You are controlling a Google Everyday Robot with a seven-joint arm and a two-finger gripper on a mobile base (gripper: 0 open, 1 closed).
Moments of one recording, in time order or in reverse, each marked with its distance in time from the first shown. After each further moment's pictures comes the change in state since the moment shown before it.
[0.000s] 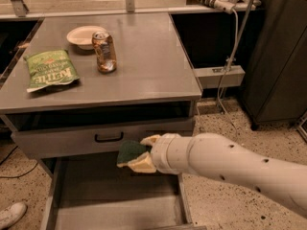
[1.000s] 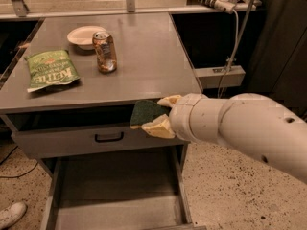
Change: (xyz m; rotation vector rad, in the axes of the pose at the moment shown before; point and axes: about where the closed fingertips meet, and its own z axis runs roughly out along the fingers) arm -0.079 -0.070 -0.108 0.202 -0.042 -0.083
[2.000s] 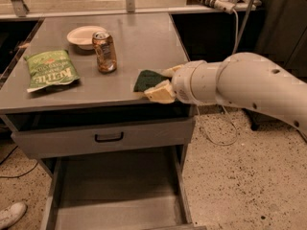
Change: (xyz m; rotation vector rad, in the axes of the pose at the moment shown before) arm -0.025 -0.079 0.033 0.029 -0.046 0.108
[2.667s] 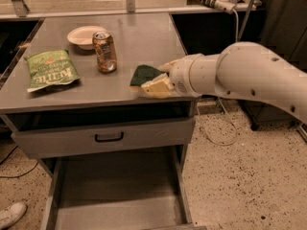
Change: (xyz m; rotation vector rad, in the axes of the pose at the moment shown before) arm -0.014 -0.005 0.010 -0.044 -0.027 0.031
